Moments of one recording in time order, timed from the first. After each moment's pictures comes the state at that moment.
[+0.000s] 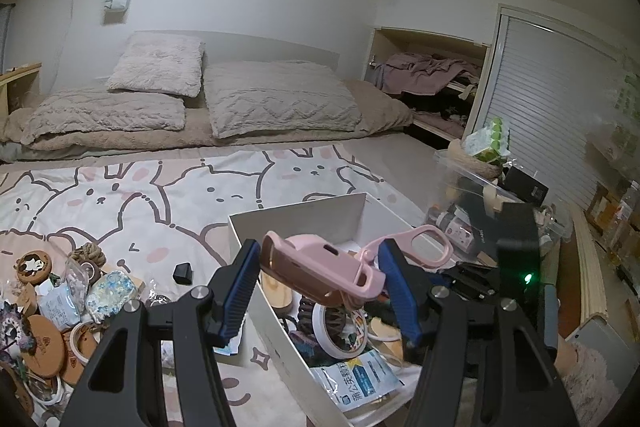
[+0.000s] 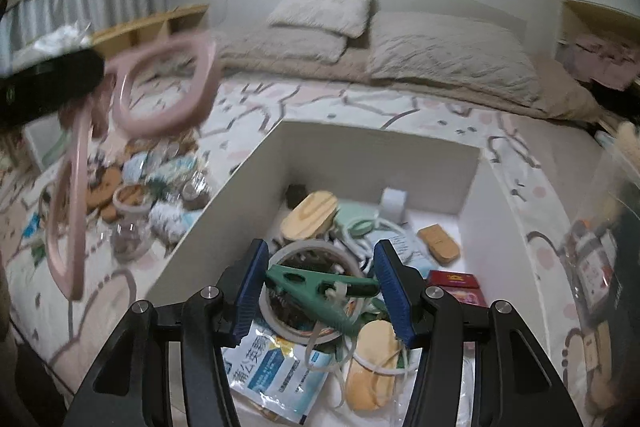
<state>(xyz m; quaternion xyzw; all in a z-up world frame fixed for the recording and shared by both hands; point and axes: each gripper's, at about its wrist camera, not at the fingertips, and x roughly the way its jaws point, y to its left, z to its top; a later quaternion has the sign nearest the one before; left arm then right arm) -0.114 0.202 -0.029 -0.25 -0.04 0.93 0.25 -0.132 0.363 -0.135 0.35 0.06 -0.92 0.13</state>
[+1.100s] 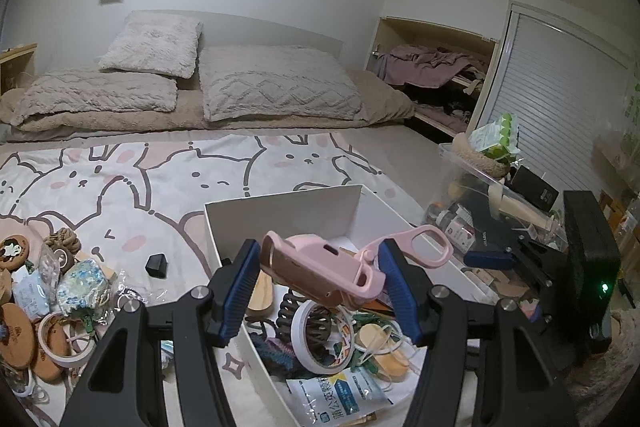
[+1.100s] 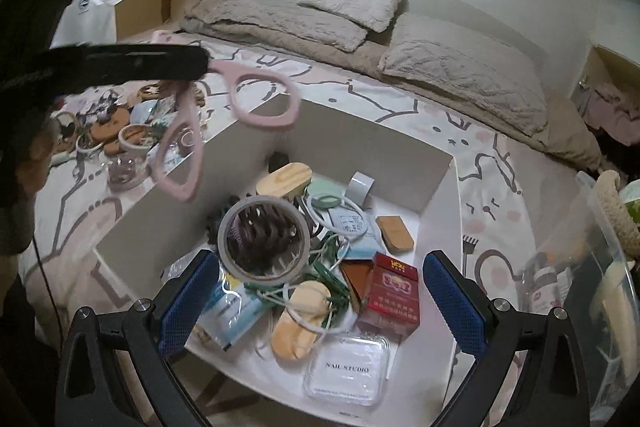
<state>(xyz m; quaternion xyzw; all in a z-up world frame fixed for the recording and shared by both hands) -0.140 0.236 -0.049 -0.28 -0.06 0.93 0.25 -0.101 0.406 -0.116 0.36 0.15 -0.91 0.16</state>
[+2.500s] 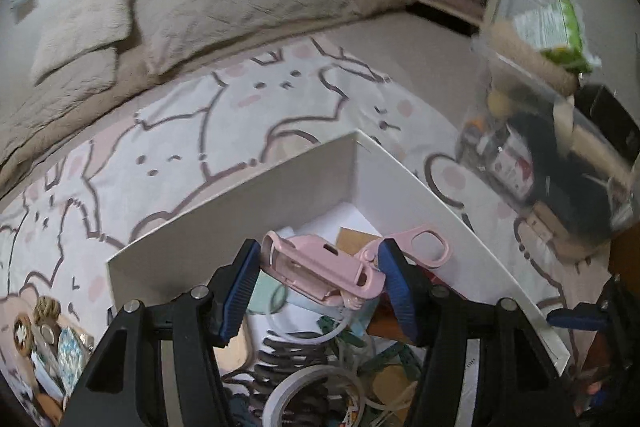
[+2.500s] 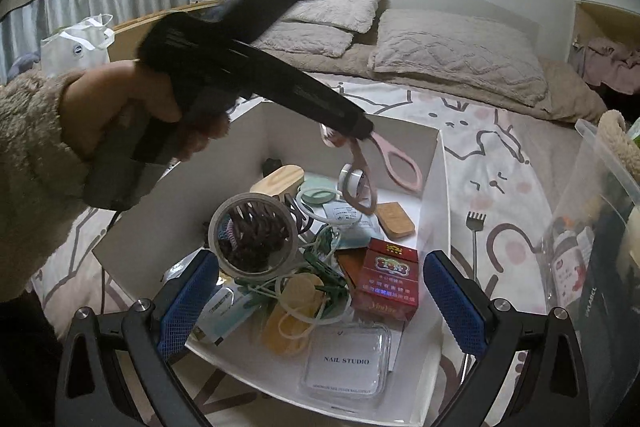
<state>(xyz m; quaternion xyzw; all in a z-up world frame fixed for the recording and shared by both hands) -0.272 0.388 -0.091 -0.44 0.11 0.86 0.25 -0.103 0.450 -0.129 0.35 0.06 -0.92 0.17</state>
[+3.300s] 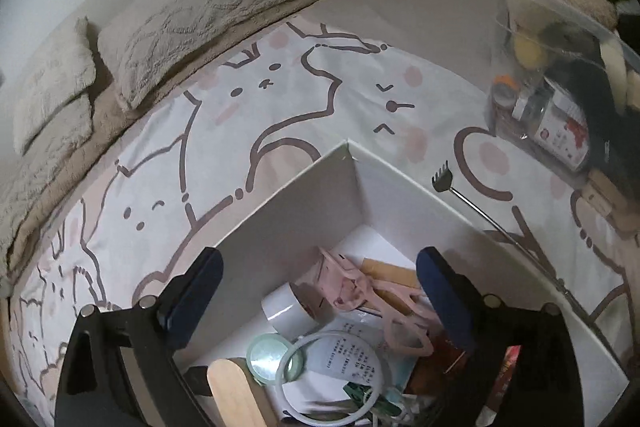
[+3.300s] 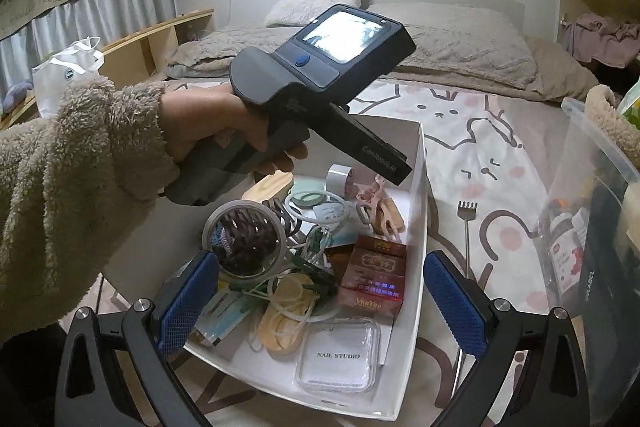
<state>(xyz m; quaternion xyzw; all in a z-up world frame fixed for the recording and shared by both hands) -0.320 0.443 -0.127 -0.43 0.22 0.85 0.23 -0.106 0.470 -0.123 0.35 0.02 -0.92 0.16</state>
